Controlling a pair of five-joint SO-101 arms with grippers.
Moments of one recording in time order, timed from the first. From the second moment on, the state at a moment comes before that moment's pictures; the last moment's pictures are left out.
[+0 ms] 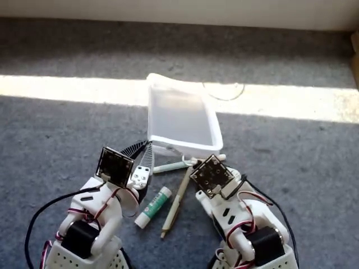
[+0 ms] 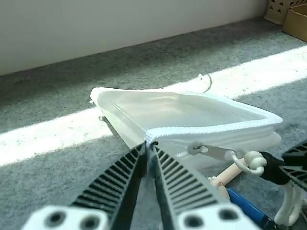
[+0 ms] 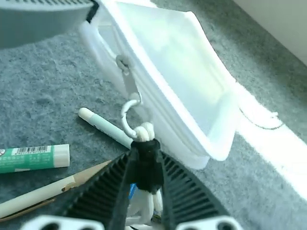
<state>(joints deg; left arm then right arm) 18.7 -103.7 83.9 48.0 4.9 -24.5 -99.4 76.0 65.5 26.9</state>
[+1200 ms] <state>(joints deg) 16.0 -103.7 83.9 48.0 4.9 -40.1 -98.9 79.9 60.1 17.2</state>
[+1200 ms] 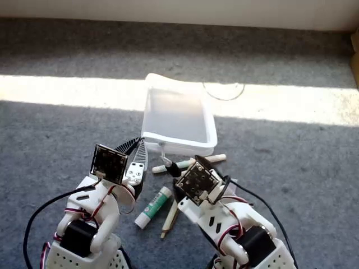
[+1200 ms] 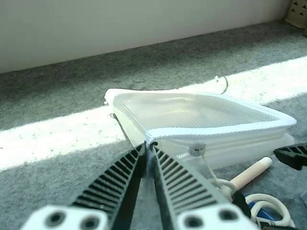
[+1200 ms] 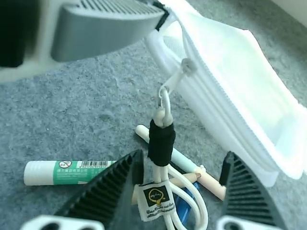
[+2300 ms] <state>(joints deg) 16.0 -103.7 83.9 48.0 4.9 -45.6 -72.4 76.7 42.4 12.2</state>
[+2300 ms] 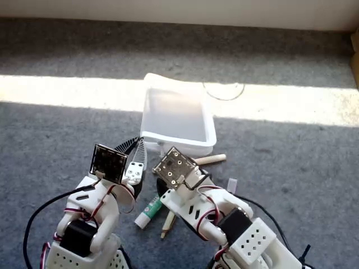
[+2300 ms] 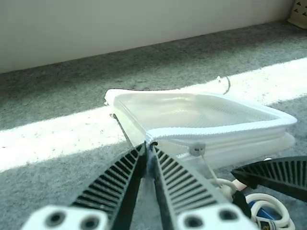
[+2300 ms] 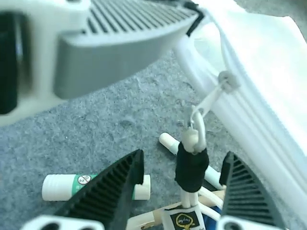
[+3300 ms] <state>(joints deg) 16.0 -103.7 83.9 48.0 4.9 -41.9 -70.1 75.1 46.9 13.5</state>
